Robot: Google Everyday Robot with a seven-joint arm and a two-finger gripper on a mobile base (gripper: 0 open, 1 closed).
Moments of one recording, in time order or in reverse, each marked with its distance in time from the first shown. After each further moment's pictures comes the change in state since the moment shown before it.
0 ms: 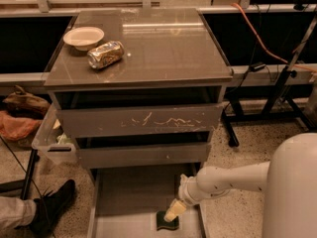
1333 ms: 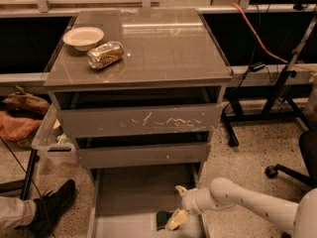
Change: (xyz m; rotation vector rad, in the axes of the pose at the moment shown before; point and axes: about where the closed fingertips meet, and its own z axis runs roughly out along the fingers) arm 0.035 0.014 0.056 -0.217 -0.286 0.008
